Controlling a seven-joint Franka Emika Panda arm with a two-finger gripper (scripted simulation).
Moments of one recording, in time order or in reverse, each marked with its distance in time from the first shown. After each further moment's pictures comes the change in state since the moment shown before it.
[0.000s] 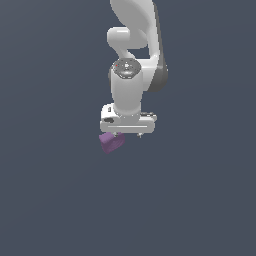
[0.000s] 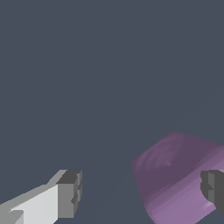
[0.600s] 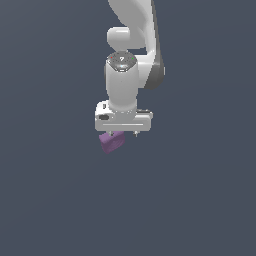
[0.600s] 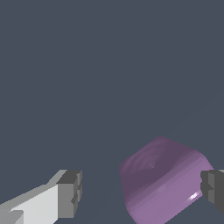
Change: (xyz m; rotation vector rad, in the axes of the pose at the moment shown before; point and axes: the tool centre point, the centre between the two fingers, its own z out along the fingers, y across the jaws) arm 0.006 0.017 -0.015 -0.022 0.033 -0.025
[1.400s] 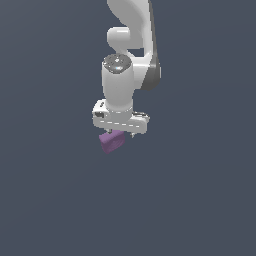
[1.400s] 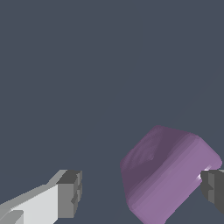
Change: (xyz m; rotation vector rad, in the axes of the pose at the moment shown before) arm -0.009 0.011 0.008 0.003 -0.006 0.183
